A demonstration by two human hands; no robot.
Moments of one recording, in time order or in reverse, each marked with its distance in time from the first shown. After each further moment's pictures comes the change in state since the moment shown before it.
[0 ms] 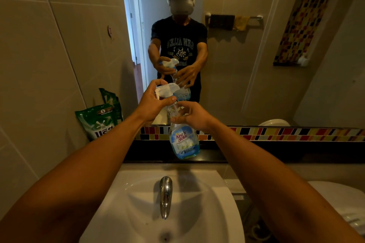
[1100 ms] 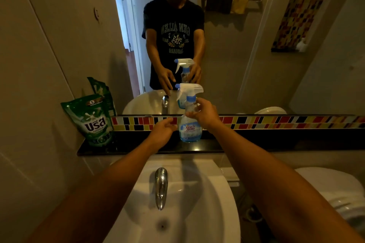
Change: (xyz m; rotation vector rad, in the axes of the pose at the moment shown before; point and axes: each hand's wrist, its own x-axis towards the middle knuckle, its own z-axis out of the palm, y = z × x) left_hand -0.067 -0.085 0.052 0.221 -0.122 -0.505; right_hand -0.008 0.063 -0.013 -0.097 0.349 0.181
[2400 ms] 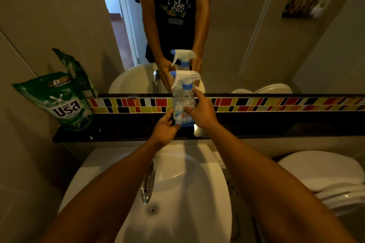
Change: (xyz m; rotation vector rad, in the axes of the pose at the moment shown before) left_hand 0.061 -0.062 0.073 -0.172 -0.026 -0.047; right_hand 0.025 0.085 0.021 0.063 0.027 0.131
